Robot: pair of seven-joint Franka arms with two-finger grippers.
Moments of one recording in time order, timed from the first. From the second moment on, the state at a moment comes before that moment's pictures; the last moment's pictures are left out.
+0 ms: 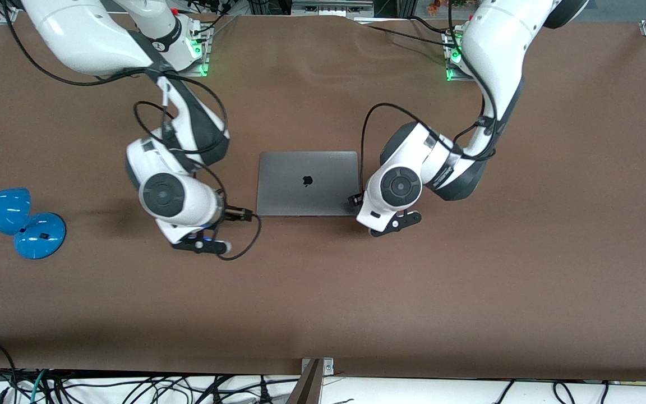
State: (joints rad) left arm -0.37 0.70 -0.23 -1.35 -0.02 1.78 -0.86; right arm 0.04 0.70 0.47 -1.35 -0.23 1.81 0.62
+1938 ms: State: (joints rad) left arm -0.16 -0.07 0.07 -1.64 -0.03 1.48 -0.08; right arm -0.01 -0.09 -0.01 -1.76 -0.02 1.63 -0.04
